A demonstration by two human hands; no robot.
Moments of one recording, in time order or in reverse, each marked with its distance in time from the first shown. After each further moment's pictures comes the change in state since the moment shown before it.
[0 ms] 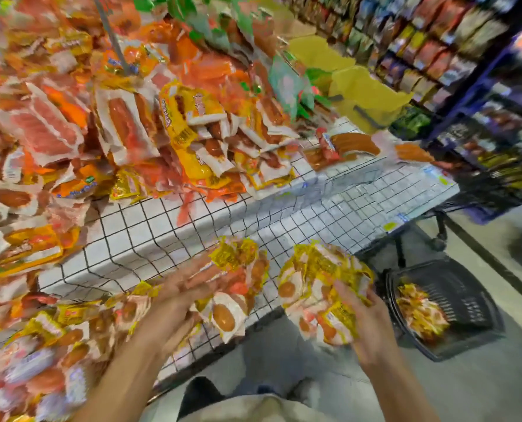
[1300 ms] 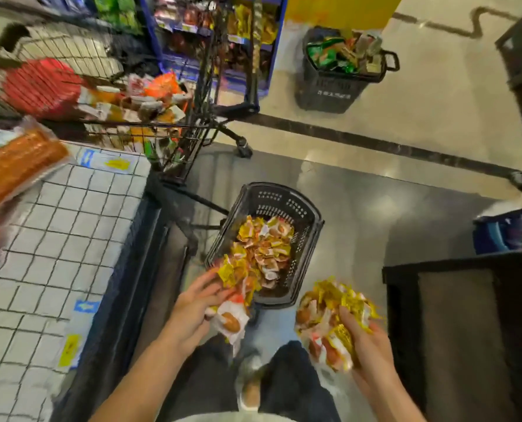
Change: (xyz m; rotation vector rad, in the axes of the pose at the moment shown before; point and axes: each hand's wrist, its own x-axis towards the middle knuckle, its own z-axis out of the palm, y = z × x) left_hand 0.331 -0.342 0.567 0.393 -0.477 -0.703; right_hand 0.180 -0.036 -0.506 0.421 1.004 0.262
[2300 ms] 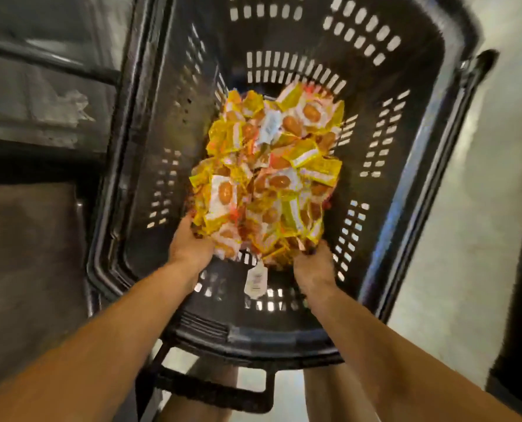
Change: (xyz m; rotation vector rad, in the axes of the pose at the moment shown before) left_hand 0.493 -0.230 -0.140 0.857 0.483 -0.215; right_hand 0.474 0.315 0.156 -0.521 0.073 0.313
